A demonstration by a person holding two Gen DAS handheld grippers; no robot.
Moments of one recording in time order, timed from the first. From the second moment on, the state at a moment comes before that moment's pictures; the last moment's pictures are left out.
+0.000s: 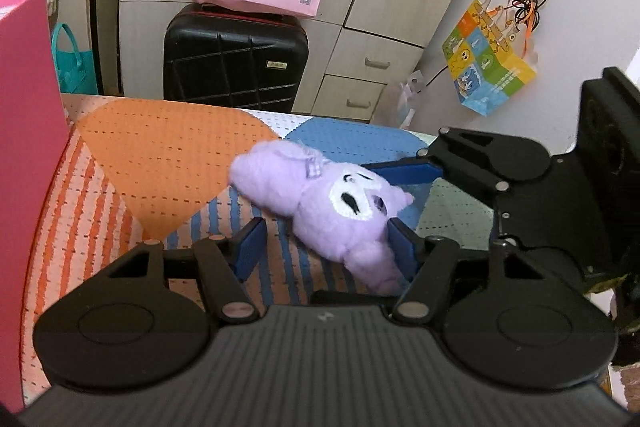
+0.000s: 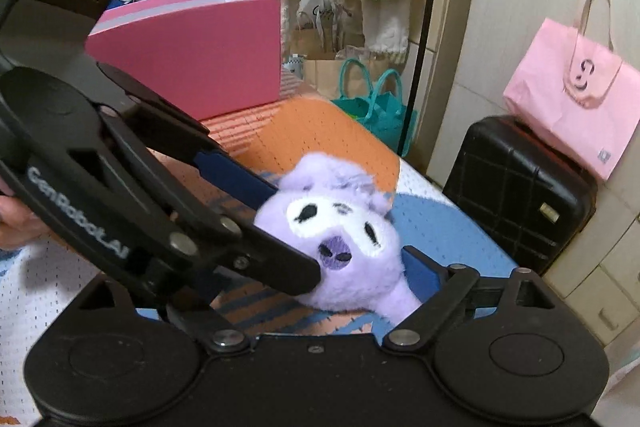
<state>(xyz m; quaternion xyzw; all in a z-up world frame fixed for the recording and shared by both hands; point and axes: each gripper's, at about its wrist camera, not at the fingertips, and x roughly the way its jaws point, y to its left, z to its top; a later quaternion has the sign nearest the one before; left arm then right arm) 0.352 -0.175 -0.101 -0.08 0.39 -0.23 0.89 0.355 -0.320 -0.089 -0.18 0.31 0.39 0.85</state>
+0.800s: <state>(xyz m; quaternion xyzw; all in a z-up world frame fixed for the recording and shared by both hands) 0.327 -0.177 -0.093 -0.08 0.37 -0.27 0.89 0.322 -0.312 -0.091 -0.11 0.29 0.30 0.90</state>
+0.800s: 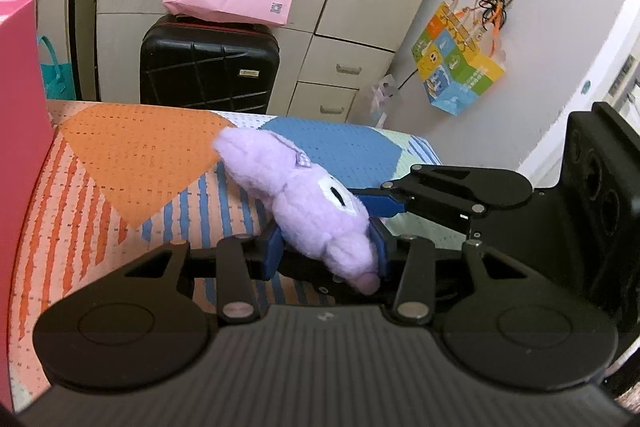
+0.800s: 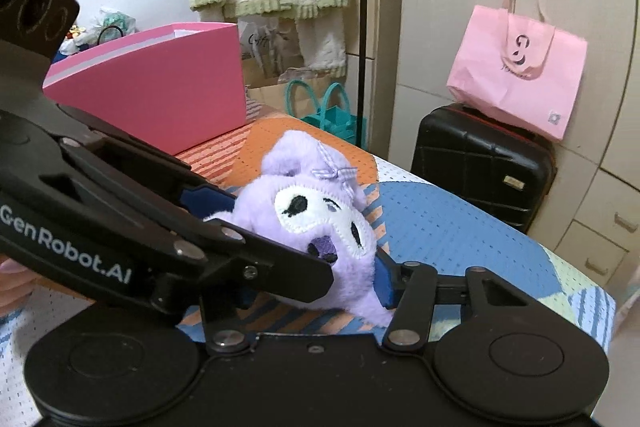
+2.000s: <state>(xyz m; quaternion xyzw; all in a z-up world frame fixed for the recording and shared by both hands) 0.149 -0.094 -0.053 -0.01 0.41 -0.37 0.83 0.116 -0.227 -0.061 -0.09 0.33 0.23 0.91</state>
